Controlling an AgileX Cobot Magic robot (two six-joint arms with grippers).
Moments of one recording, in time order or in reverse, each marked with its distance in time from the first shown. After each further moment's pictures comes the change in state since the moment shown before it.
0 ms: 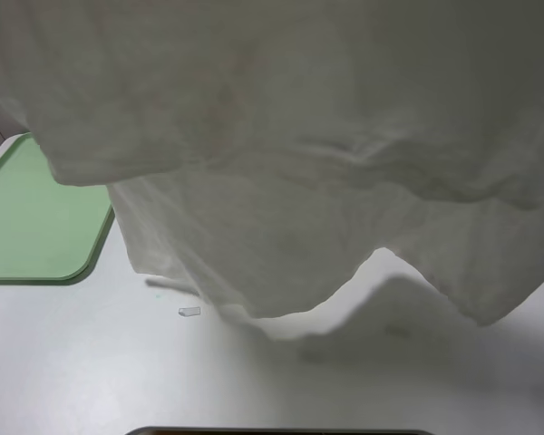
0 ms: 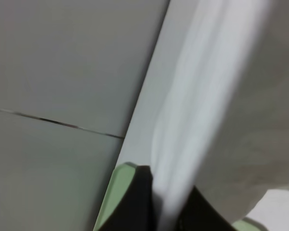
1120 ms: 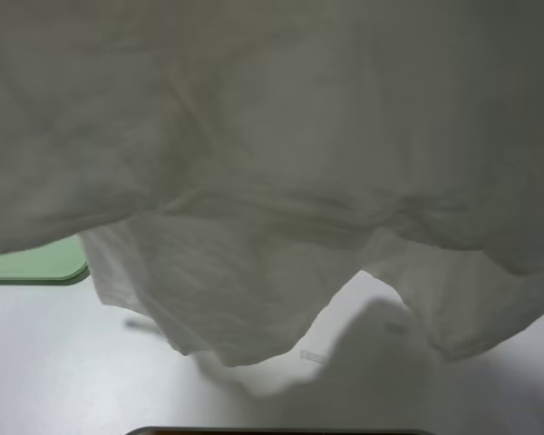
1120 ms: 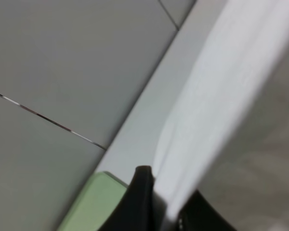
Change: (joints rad) left arm 0.000 -0.259 0.156 -0.045 0.000 -0.198; right arm 0.003 -0.232 0.171 0.068 -0.008 0.048
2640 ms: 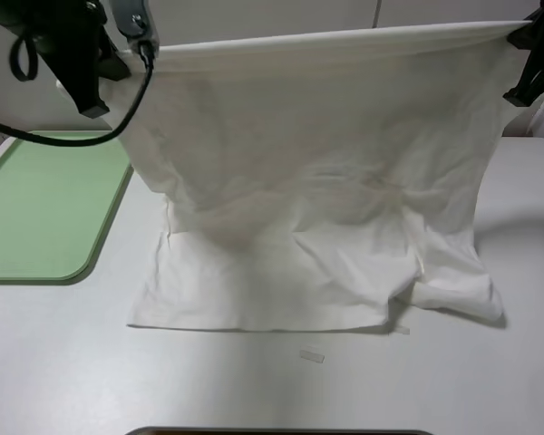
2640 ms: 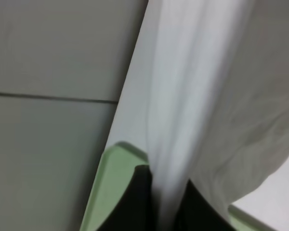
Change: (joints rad) left arm -0.010 0.689 0.254 0.368 -0.685 0.030; right arm -0.354 0.686 0.378 -0.445 -1.031 0.017
